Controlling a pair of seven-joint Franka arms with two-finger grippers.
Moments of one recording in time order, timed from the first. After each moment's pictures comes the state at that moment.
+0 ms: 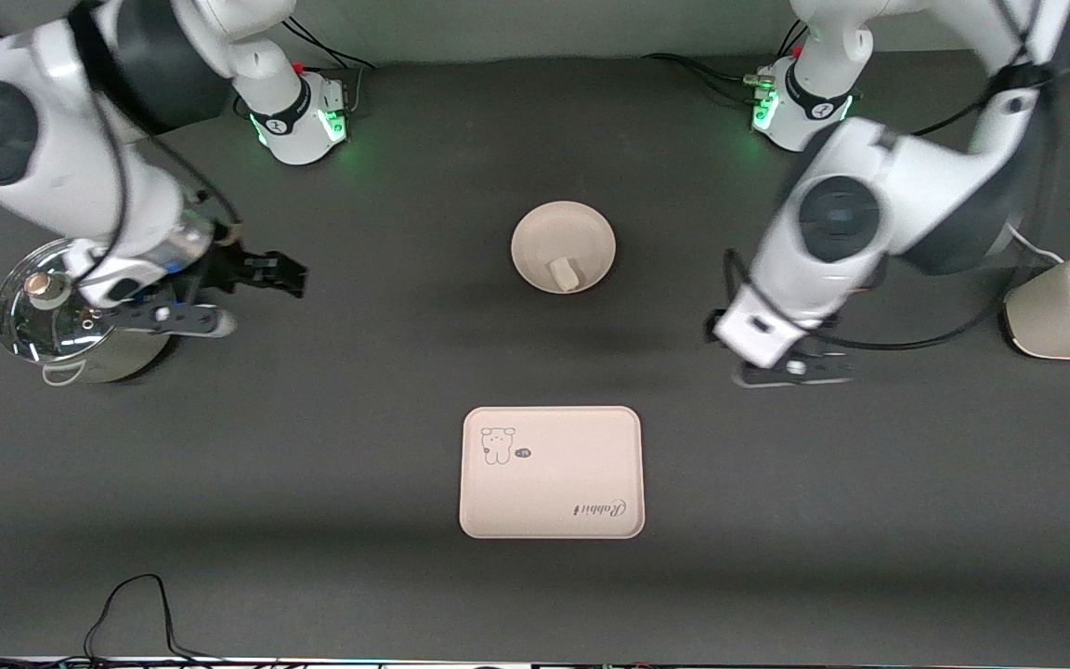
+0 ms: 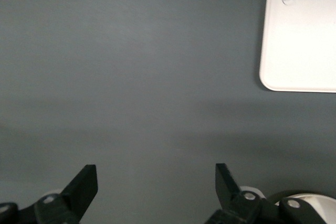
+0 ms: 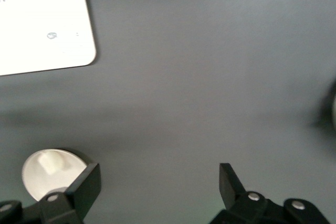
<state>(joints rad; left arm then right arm) 0.20 0.28 -0.63 -1.65 0.23 1.80 -0.50 0.43 0.09 -0.07 -1.68 0.07 1.68 0.52</state>
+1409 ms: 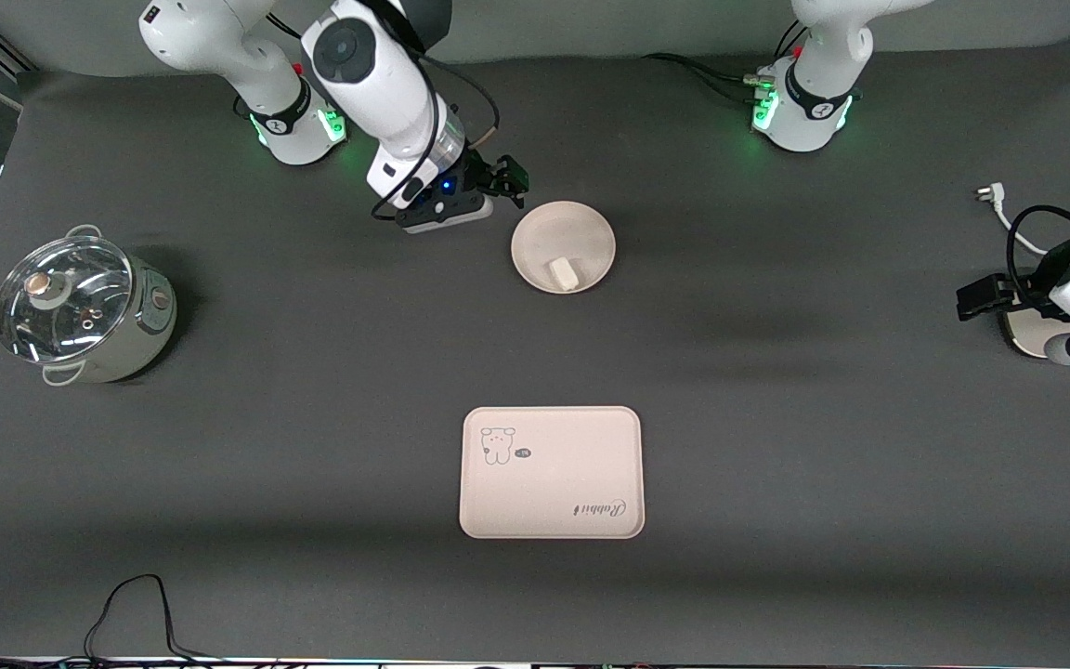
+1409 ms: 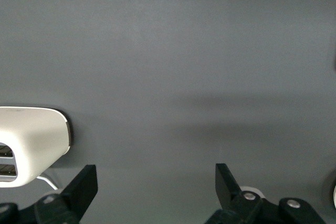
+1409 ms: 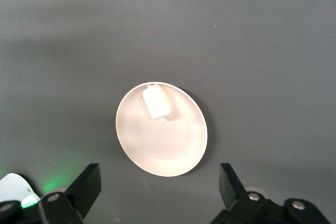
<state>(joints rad) 0.19 0.10 -0.19 -1.64 0.07 1.67 -0.01 0.90 -0.01 -0.09 -2.24 0.41 2.39 0.53</state>
